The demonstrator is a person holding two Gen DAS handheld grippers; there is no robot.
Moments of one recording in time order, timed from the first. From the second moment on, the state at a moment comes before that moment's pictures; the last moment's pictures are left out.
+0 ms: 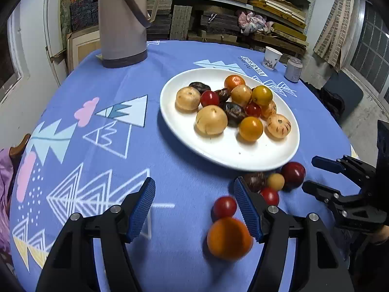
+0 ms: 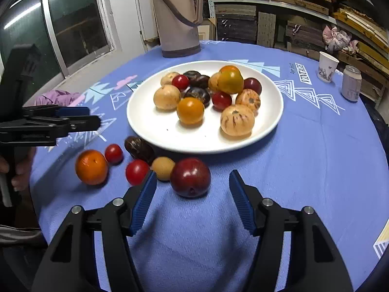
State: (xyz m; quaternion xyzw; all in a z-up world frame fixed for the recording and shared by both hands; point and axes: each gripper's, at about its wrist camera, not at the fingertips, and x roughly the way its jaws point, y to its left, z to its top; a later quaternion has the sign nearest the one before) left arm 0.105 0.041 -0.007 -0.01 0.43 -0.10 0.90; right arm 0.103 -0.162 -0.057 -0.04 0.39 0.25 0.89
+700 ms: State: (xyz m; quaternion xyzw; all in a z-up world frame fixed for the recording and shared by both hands) left arm 0.071 0.025 -0.010 0.00 0.44 -0.14 0.89; right arm 0.120 -0.152 -0.073 -0.02 0.43 0.24 0.87
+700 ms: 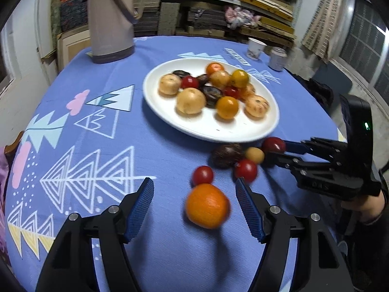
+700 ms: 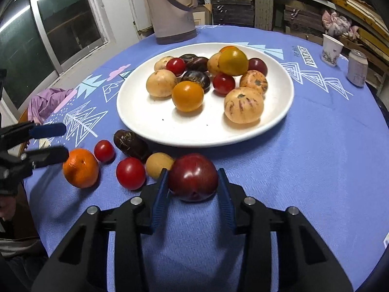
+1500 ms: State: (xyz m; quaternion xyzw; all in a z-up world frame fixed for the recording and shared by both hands) left arm 0.076 0.014 -0.038 -0.01 0.47 -0.15 0.87; right arm 0.095 -0.182 -0.067 0.01 0.41 0.23 0.88
